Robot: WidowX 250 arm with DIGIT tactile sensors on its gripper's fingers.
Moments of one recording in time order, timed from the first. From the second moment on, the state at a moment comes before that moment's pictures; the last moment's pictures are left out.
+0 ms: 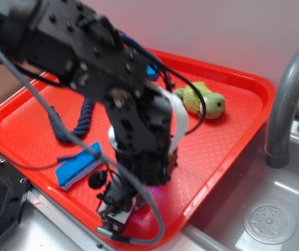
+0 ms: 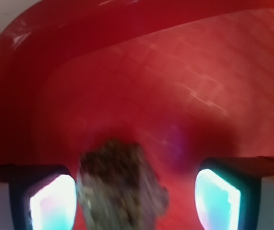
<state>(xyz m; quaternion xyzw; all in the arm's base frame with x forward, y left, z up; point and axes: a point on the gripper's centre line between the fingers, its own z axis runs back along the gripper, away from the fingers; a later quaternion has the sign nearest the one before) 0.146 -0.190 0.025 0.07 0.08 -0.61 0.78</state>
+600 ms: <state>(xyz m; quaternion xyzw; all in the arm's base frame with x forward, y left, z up) 0.141 -0.177 0.020 0.07 0.09 -0.58 0.80</state>
